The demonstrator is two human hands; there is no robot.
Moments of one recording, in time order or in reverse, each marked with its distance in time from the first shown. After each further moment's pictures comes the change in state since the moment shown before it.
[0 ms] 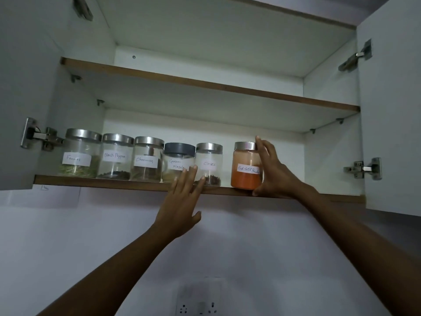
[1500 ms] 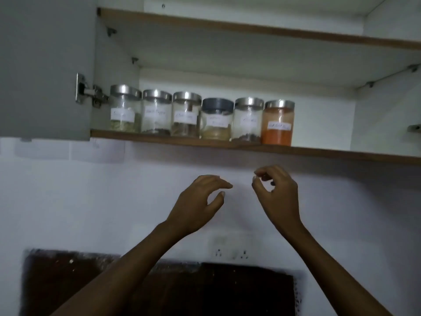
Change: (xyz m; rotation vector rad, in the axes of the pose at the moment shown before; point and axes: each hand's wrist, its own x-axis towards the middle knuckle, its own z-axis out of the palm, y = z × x) left_hand -0.106 -0.001 -0.024 -0.669 0.061 -0.094; right_hand -0.093 -0.128 0.104 0.439 0.449 0.208
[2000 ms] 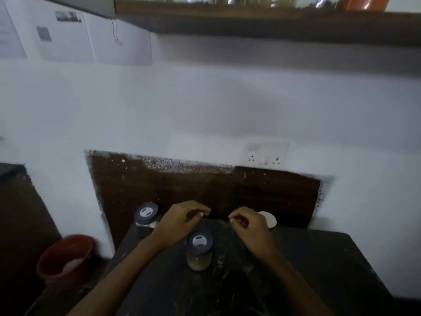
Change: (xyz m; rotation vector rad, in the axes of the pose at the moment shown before) left_hand -0.274 -0.075 0.009 -0.265 -0.399 -0.487; right_hand -0.286 -0.015 0.075 0.213 -0.775 0.494
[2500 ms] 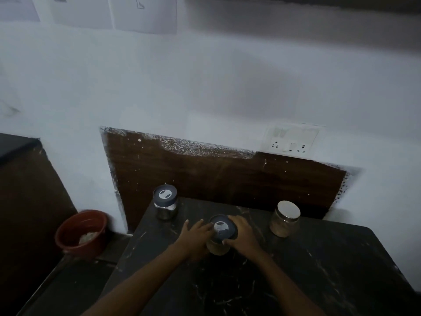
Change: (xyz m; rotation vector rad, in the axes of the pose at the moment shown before) left_hand -0.044 -0.099 0.058 0.618 -0.674 -0.277; right_hand 0.005 0.084 0.134 -0.152 -0.332 0.321
